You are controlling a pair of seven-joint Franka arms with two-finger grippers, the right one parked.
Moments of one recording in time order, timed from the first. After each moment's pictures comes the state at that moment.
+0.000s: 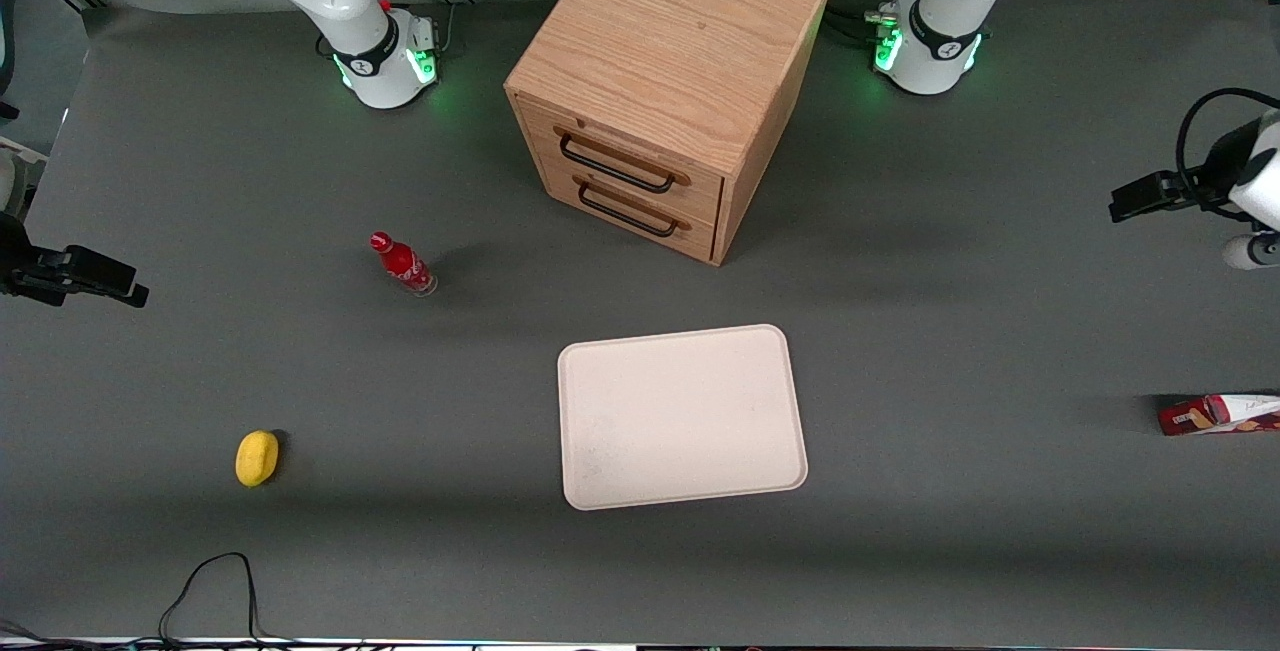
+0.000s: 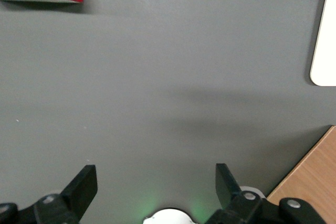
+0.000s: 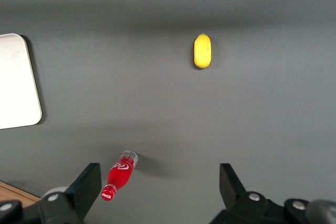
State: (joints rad) arm 0.03 0.03 0.04 -1.64 0.04 1.51 -0.01
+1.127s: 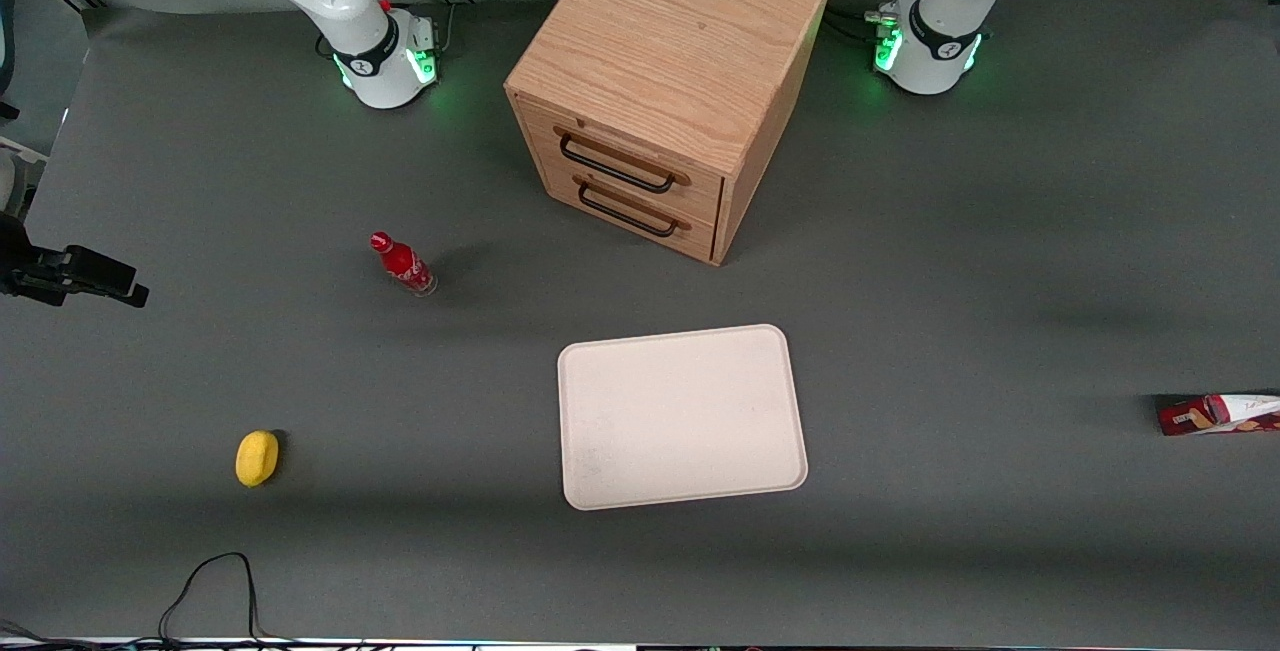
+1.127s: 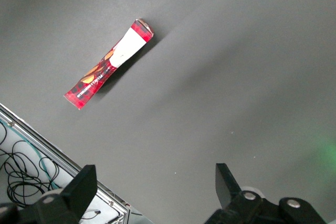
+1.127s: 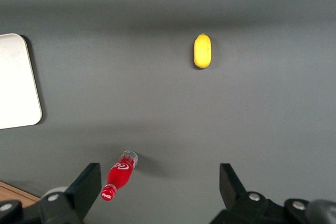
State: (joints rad) arm 0.40 0.54 0.04 -1.03 0.14 1.46 1.16
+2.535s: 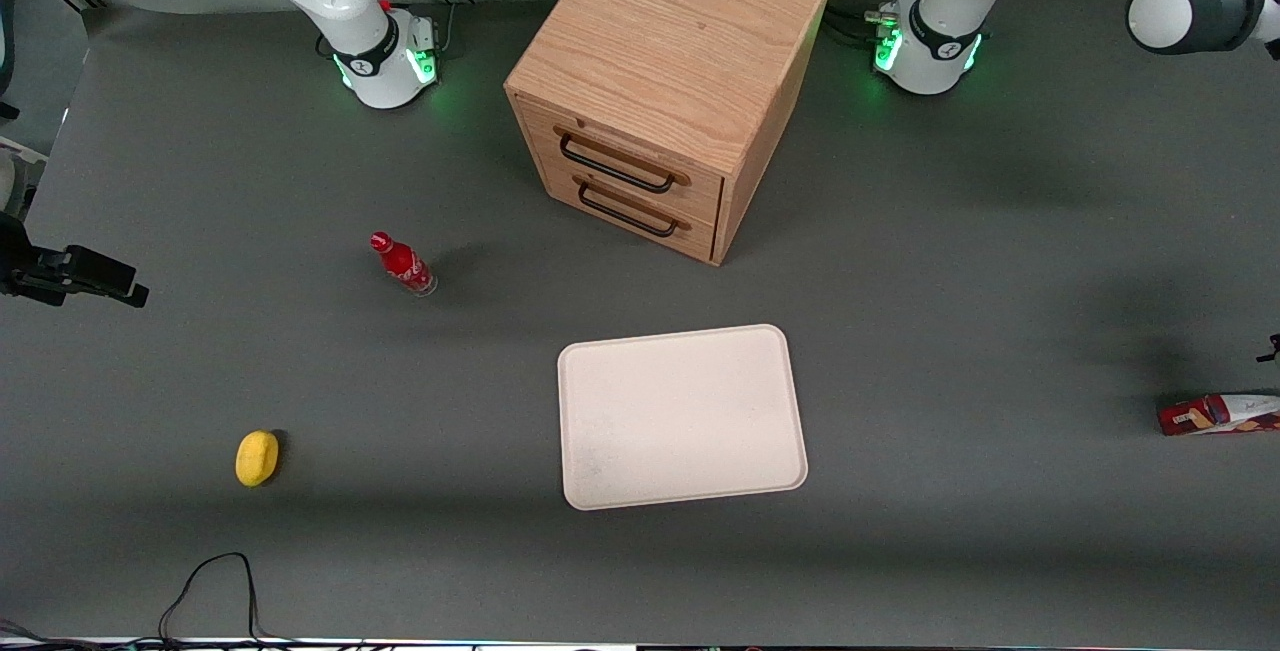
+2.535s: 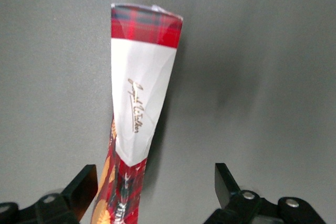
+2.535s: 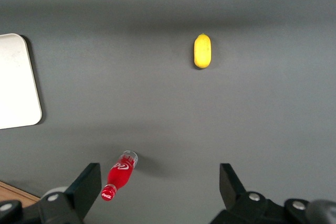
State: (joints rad) arm 0.46 0.91 0.04 -1.10 0.11 1.99 1.76
